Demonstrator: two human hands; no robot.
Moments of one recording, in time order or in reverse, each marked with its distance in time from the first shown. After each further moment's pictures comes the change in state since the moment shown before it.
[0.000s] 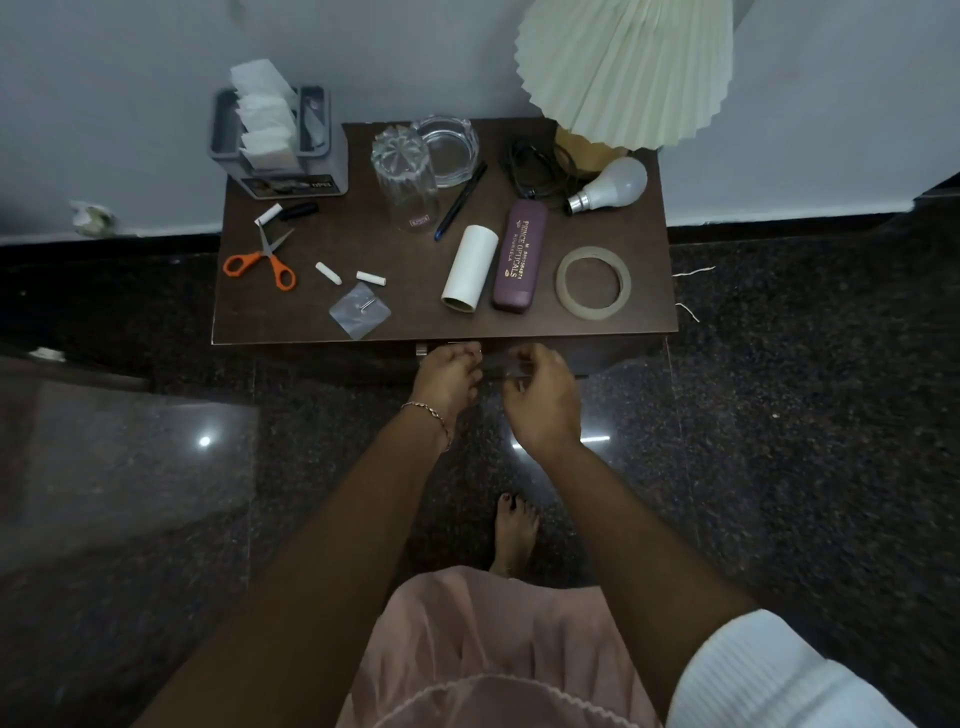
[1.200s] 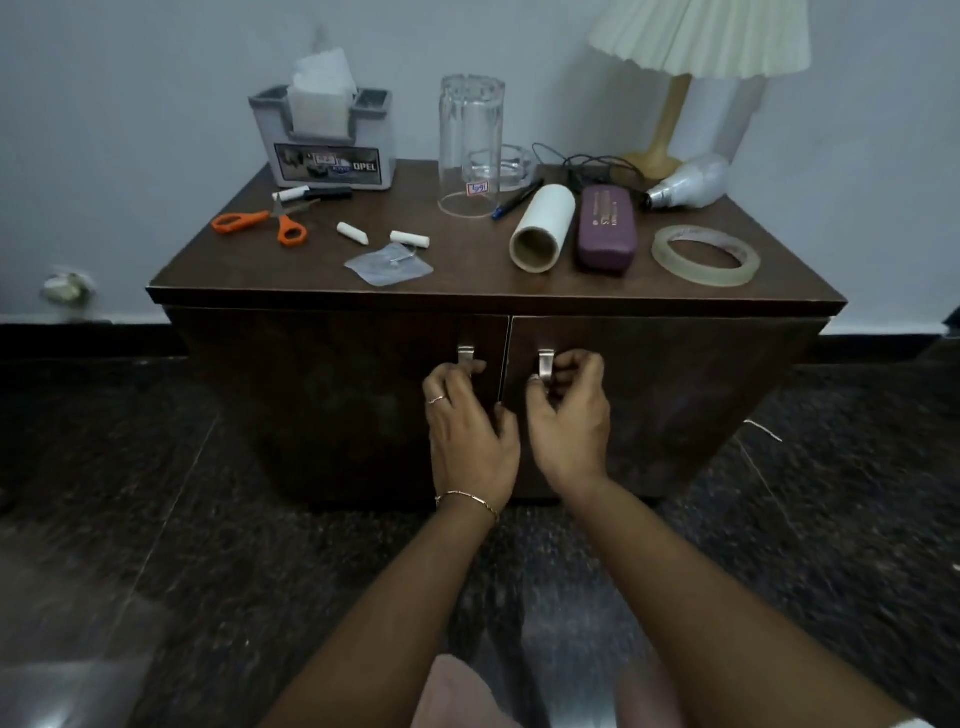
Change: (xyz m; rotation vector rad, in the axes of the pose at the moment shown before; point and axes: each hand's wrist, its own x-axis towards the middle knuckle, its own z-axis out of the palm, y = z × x) left_hand 0.177 -0.158 -0.071 0.534 0.467 1.230; right_hand 0.081 0.103 0.191 0.361 0.537 -0.426
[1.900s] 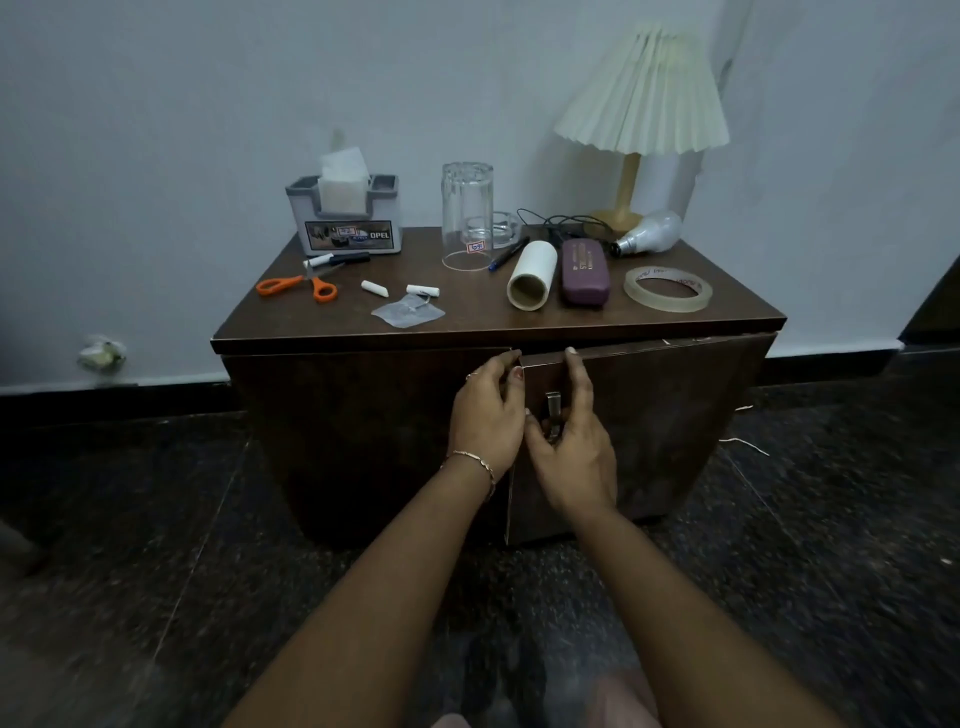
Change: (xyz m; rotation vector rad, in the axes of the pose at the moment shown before) left_hand 0.029 0.039 -0.040 -0.190 -0.288 0.038; right_hand -0.036 -0.015 -0.023 -0.175 -0.049 -0.073
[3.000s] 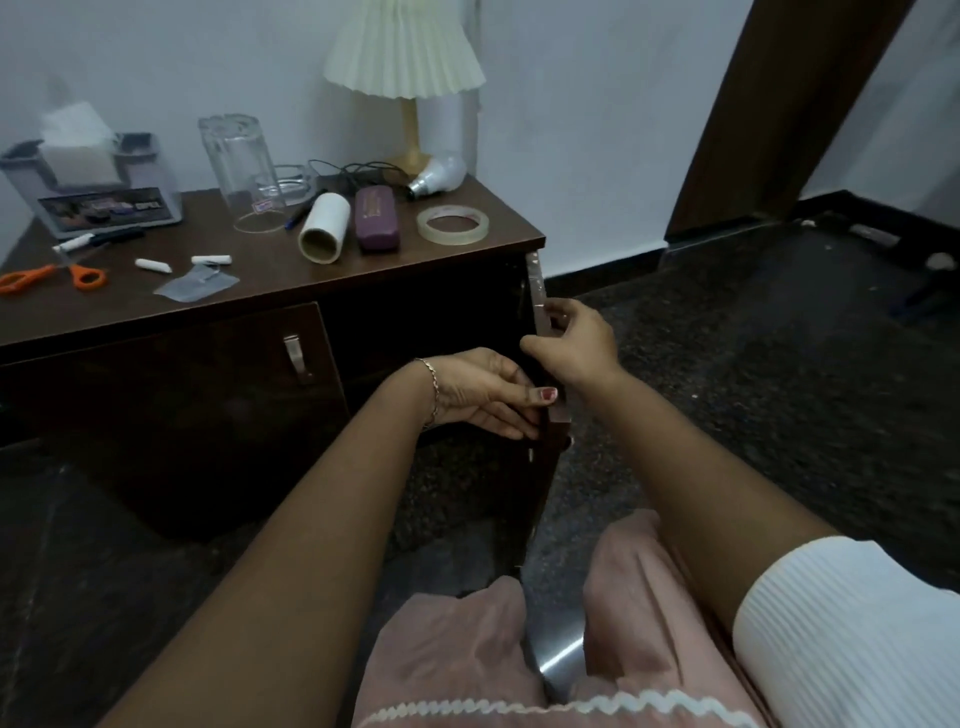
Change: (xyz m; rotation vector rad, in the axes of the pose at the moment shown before) left_hand -0.057 0.099 0.081 -0.229 -1.283 -0.333; right_hand -0.002 0.029 -0.191 -0.027 0.073 0.376
